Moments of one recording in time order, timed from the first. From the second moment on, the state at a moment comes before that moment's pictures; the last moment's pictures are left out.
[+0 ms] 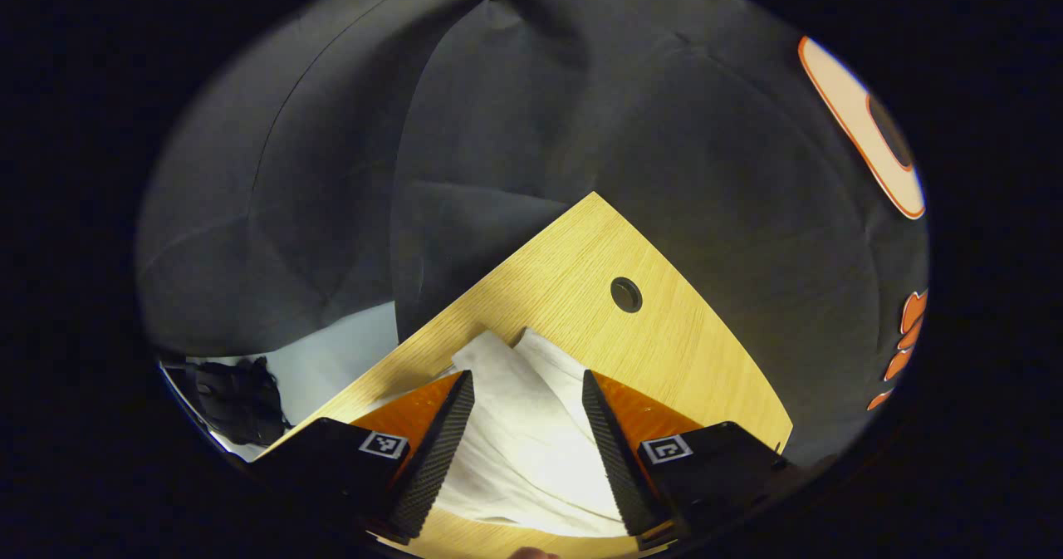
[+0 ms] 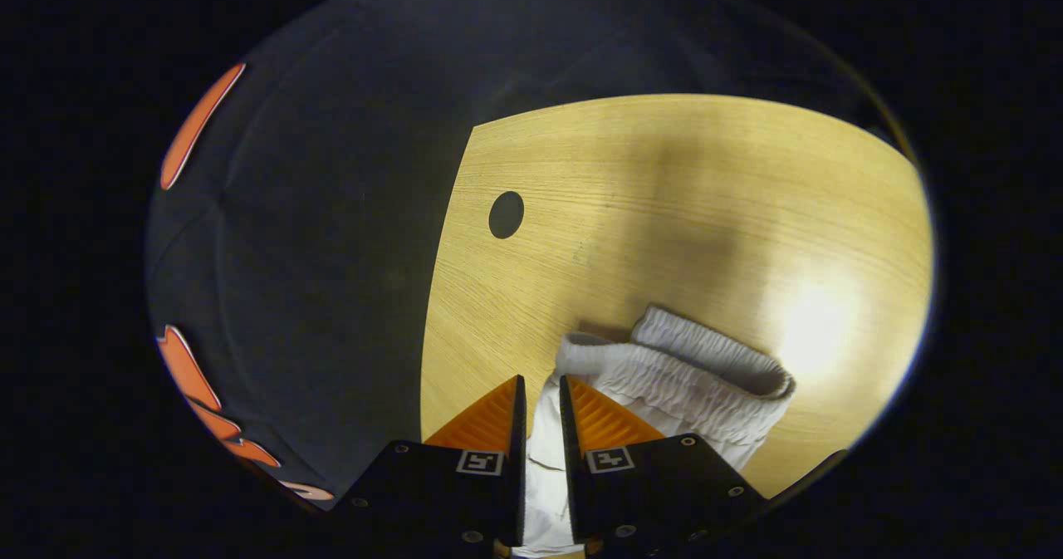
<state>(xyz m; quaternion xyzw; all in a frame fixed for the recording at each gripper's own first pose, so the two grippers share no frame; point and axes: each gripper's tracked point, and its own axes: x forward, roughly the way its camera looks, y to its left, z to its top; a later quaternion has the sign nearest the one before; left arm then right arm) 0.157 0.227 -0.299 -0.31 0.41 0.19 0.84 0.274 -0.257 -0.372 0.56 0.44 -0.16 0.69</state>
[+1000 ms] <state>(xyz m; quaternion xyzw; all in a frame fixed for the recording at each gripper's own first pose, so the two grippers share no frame) 0.080 0.130 -0.244 -0.09 0.45 0.08 0.88 0.180 -0.262 -0.420 0.46 0.53 -0.20 0.68</state>
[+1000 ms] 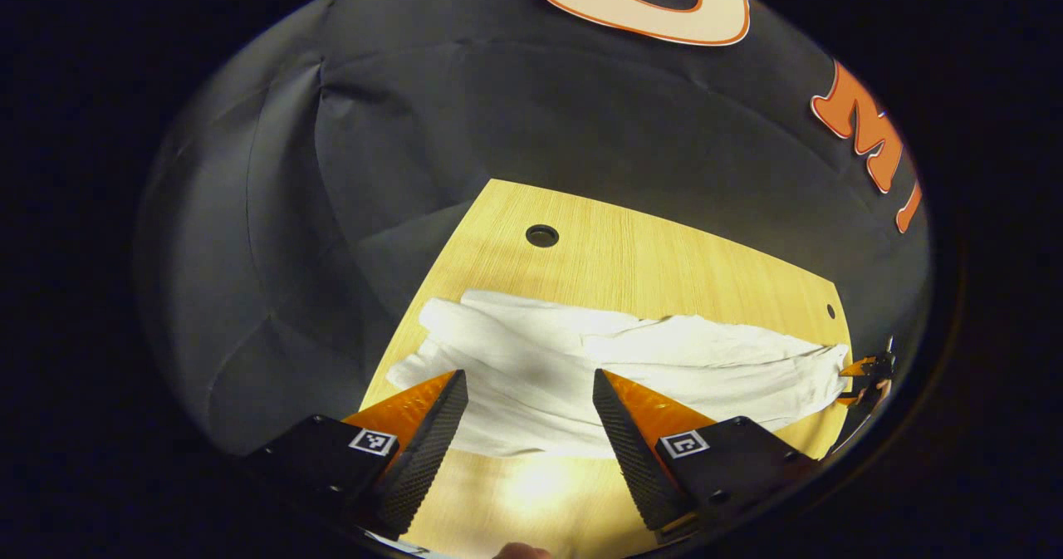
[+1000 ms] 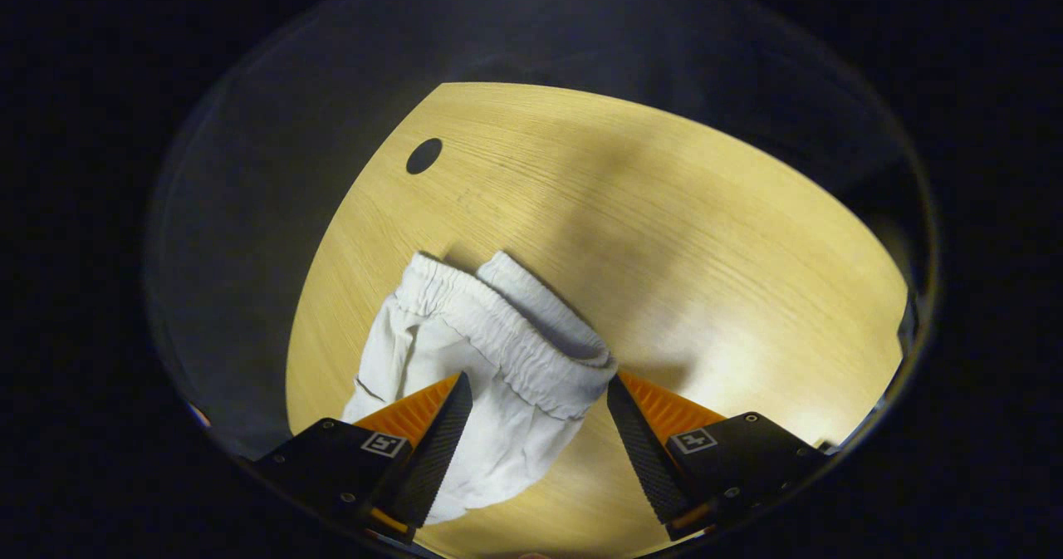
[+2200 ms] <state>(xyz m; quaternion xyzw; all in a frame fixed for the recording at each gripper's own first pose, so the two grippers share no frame) 0.011 0.088 -0.256 -0.06 0.45 0.03 0.89 0.191 -0.263 -0.328 0.45 0.38 -0.16 0.79</state>
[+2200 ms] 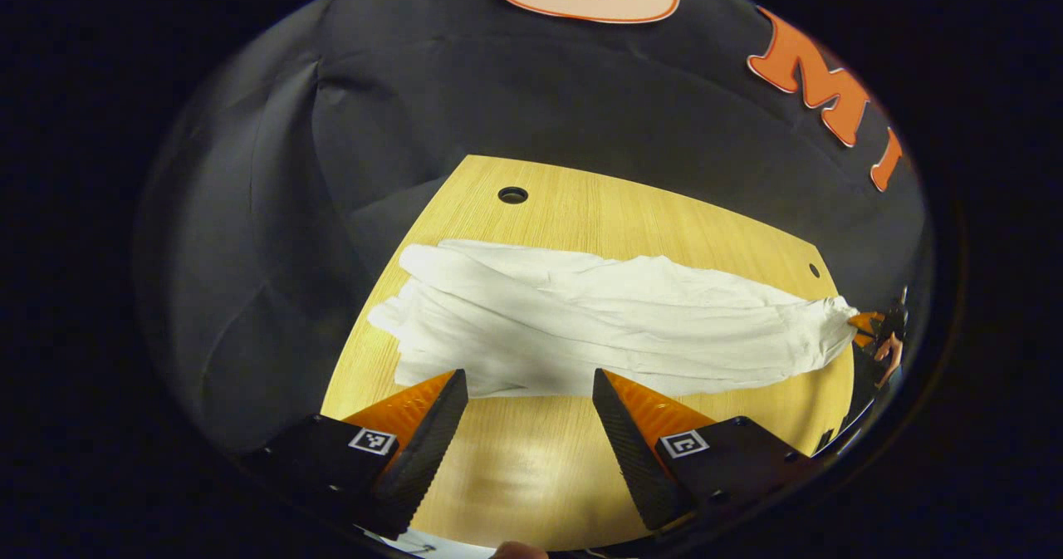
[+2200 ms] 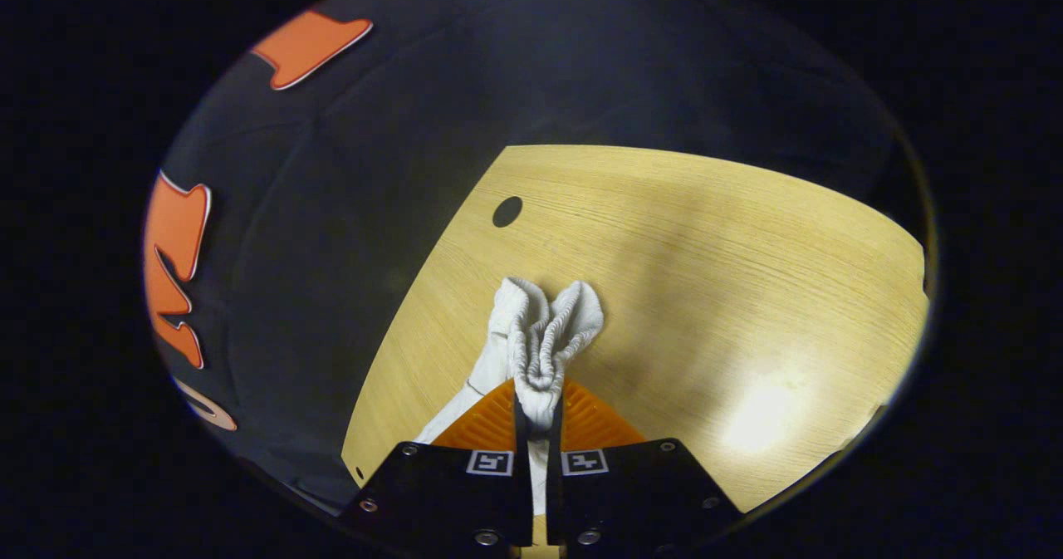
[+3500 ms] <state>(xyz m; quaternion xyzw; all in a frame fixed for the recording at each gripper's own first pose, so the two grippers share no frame) -0.026 0.152 -0.320 -0.08 0.49 0.00 0.87 0.204 -0.210 -0.299 0.35 0.35 0.03 0.87</state>
